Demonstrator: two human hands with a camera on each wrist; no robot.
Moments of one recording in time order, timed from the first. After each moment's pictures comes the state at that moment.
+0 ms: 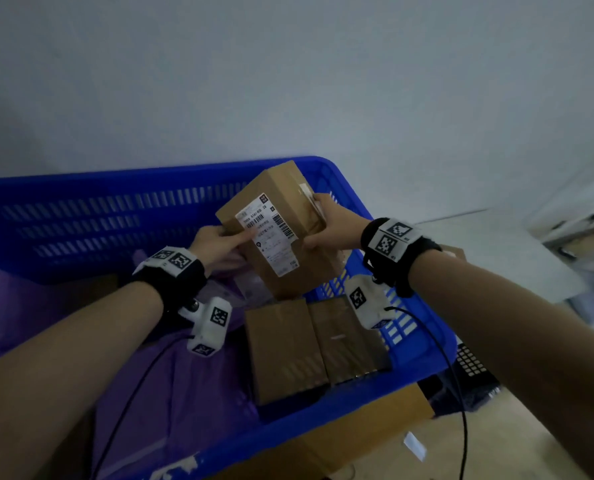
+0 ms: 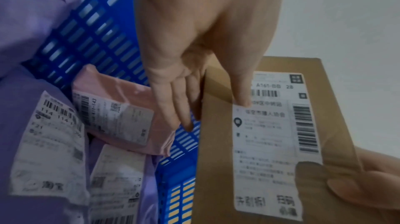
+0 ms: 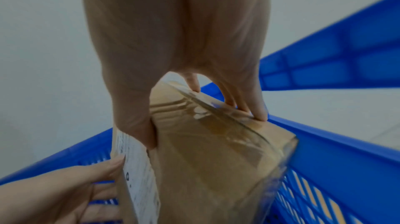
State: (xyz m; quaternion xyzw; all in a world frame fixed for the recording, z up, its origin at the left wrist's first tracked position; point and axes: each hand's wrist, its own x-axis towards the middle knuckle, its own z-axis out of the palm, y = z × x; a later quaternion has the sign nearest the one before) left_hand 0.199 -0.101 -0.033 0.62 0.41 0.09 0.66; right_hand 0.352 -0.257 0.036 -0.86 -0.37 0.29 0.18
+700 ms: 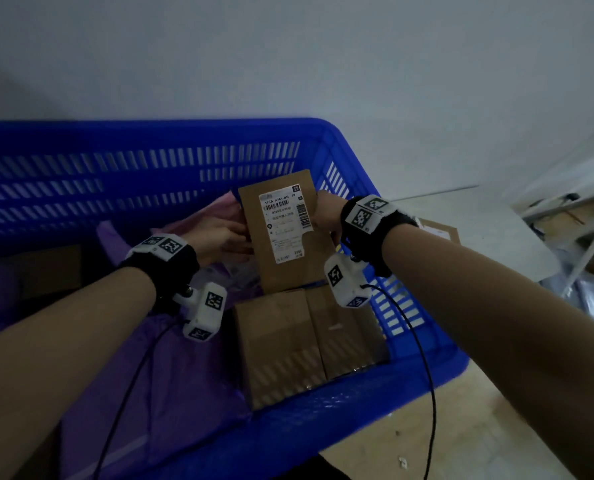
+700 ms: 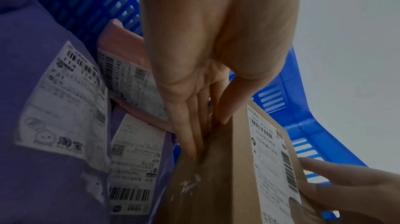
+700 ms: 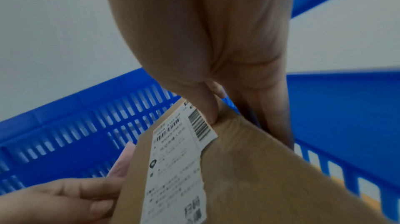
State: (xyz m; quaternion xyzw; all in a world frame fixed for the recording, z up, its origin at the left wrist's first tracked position) left_hand 0.223 -0.094 -0.081 0.59 0.36 -0.05 0.72; right_hand 0.368 -0.217 -0.010 -0.91 -0.29 0.30 0.02
